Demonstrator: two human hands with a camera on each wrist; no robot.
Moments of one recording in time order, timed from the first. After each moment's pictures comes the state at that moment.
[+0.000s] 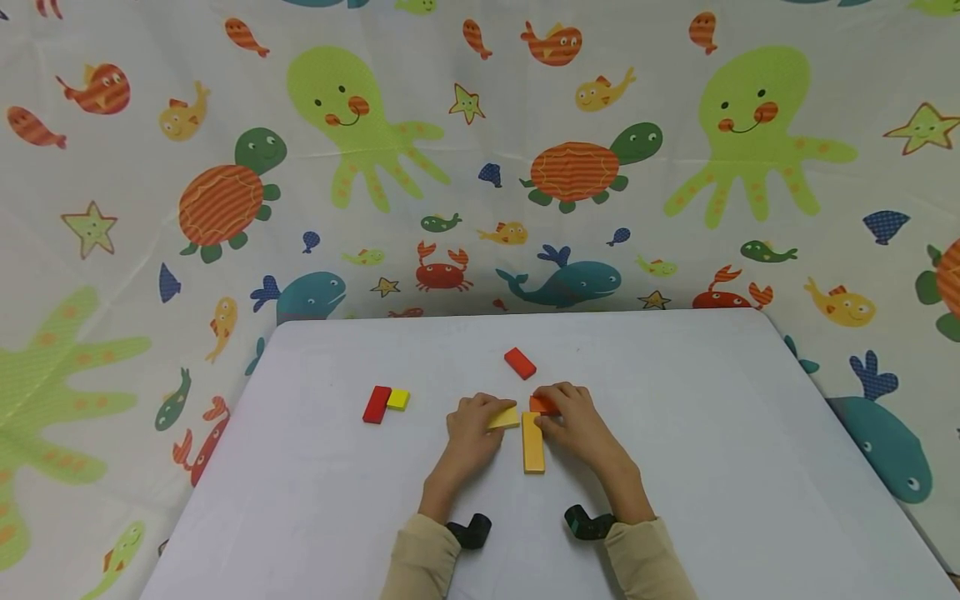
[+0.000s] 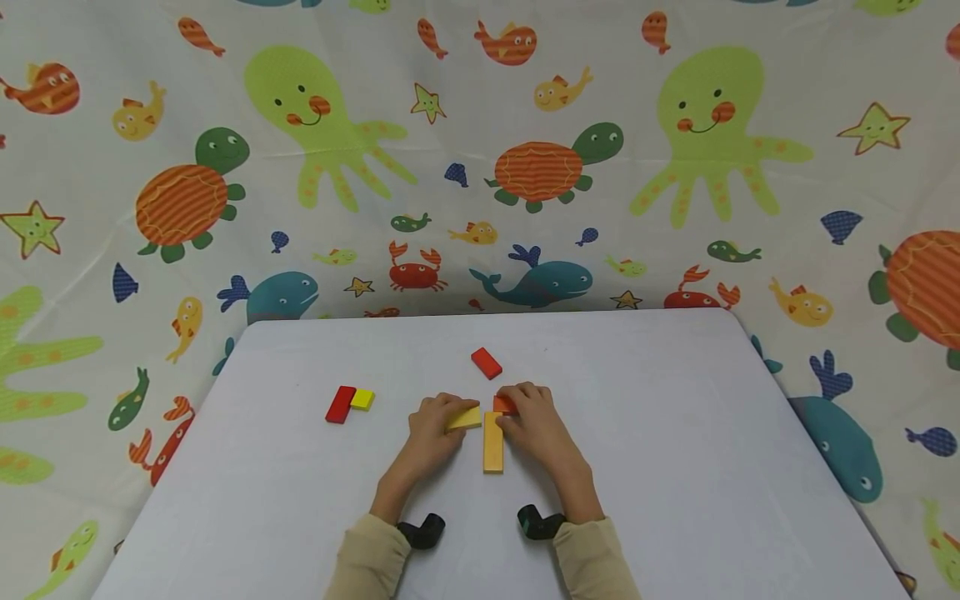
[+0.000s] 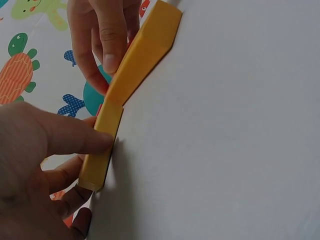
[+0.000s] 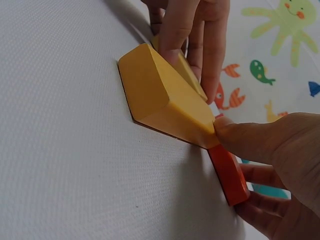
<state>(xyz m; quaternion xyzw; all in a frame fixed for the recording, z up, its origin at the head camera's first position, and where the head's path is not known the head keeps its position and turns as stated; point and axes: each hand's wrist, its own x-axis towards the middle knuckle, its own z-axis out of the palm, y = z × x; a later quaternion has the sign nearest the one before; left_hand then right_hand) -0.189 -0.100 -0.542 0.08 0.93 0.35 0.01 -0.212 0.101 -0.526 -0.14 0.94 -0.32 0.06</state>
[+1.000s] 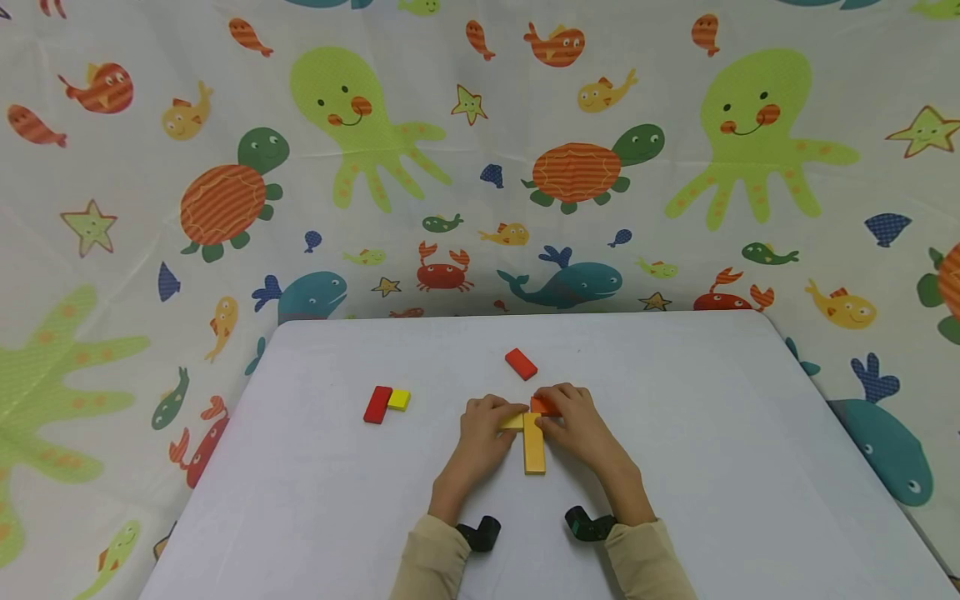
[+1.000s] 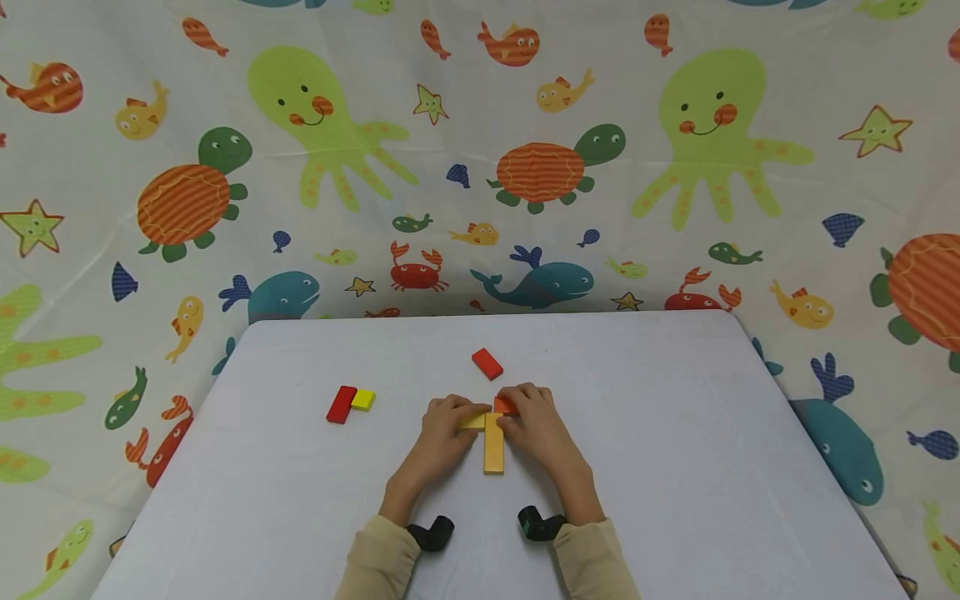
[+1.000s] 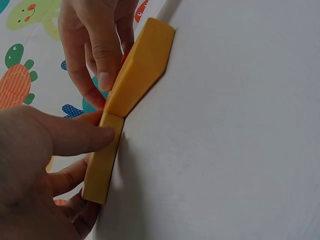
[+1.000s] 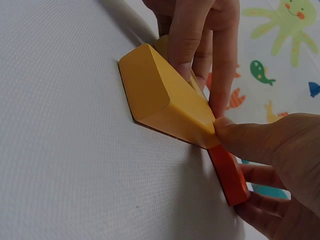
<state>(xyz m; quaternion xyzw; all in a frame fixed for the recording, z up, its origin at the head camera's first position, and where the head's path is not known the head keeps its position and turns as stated) -0.187 -0.088 -0.538 0.09 0.93 0.36 0.02 -0.212 0.101 -0.525 -0.14 0.94 -0.31 0.06</state>
